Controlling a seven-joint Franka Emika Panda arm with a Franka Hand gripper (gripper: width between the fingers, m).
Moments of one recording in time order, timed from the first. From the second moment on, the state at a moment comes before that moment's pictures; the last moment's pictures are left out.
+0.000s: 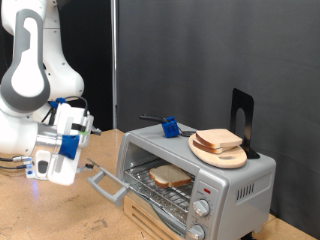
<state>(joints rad) -0.60 -0.06 0.07 -2.60 1.10 1.67 -0.46</state>
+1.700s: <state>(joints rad) -0.61 -0.34 0.11 -2.71 1.23 1.68 -0.30</state>
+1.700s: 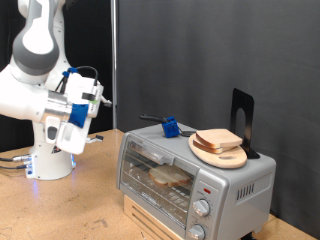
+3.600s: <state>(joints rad) -0.59 0.20 0.13 -2.28 1.26 1.71 -0.29</state>
